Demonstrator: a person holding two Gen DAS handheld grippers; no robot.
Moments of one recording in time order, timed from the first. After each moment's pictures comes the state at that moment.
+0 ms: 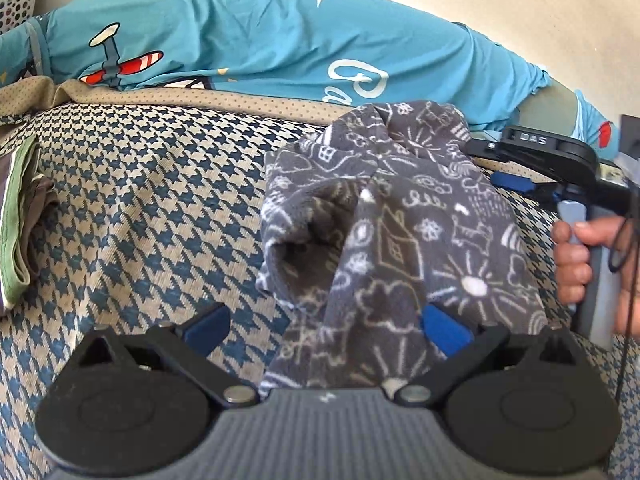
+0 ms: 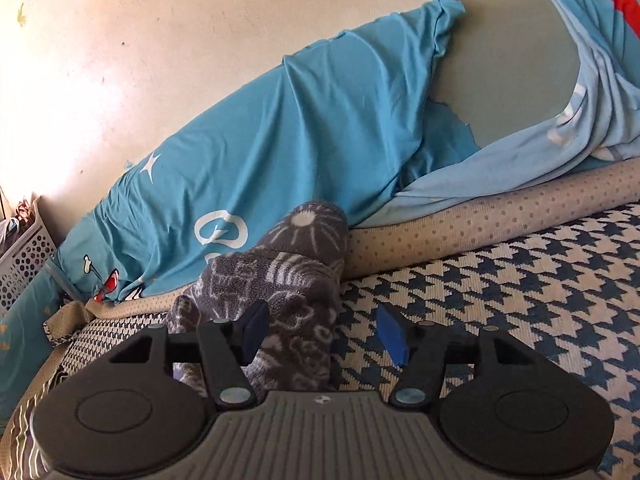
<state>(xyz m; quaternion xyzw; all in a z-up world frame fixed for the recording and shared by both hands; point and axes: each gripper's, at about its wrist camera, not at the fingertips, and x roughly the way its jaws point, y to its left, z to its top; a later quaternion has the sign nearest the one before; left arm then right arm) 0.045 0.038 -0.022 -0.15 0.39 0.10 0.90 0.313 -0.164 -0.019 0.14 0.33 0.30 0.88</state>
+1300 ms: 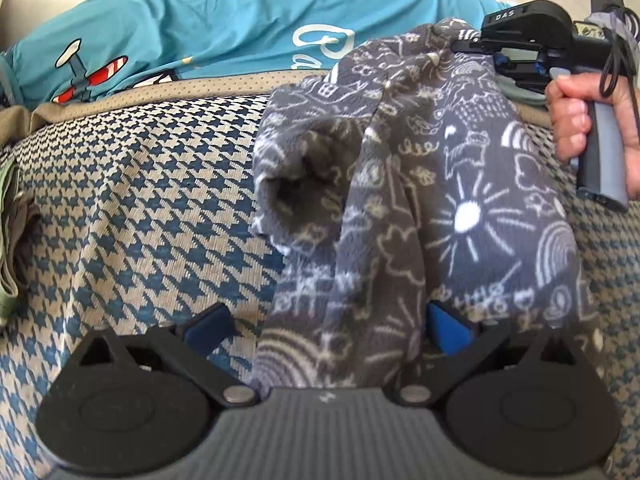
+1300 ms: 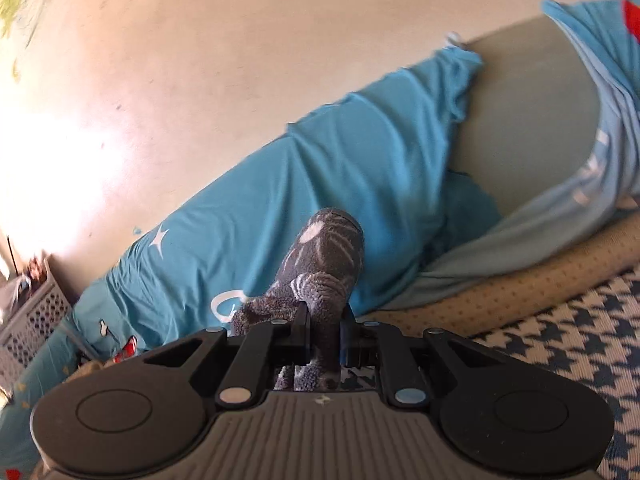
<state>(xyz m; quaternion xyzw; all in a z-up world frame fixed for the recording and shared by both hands) 0.045 0.023 -0.043 -0.06 0.43 0.08 0.90 0.335 -0.163 0.008 0.21 0.29 0.29 0.89</state>
